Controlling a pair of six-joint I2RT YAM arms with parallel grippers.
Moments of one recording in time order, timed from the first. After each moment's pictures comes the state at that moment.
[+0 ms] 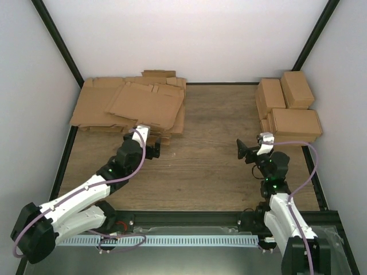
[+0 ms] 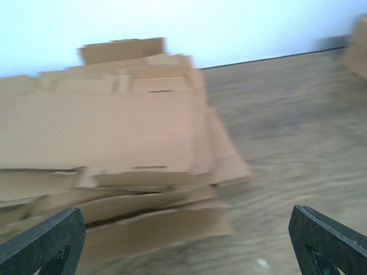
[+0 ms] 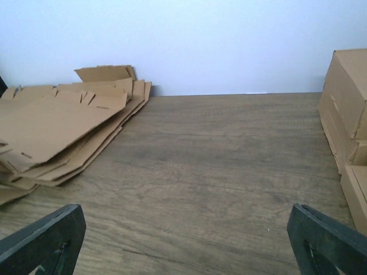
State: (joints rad) left arm -0.73 0.95 0.53 0.07 -0.36 -0.17; right arm -0.03 0.71 0.16 0.39 -0.34 0.11
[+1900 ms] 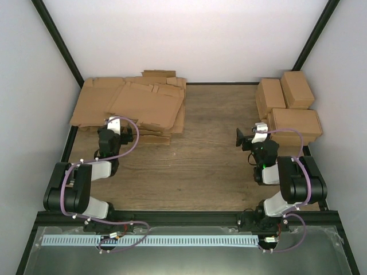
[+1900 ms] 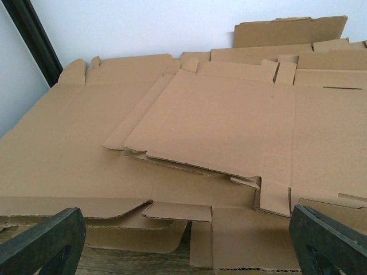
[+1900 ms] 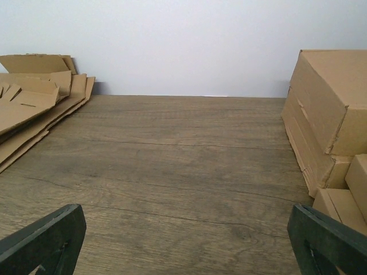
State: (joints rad) left arm -0.09 1.45 0.39 0.78 -0.16 0.03; right arm 0.00 1.53 0.23 1.18 -0.17 0.02
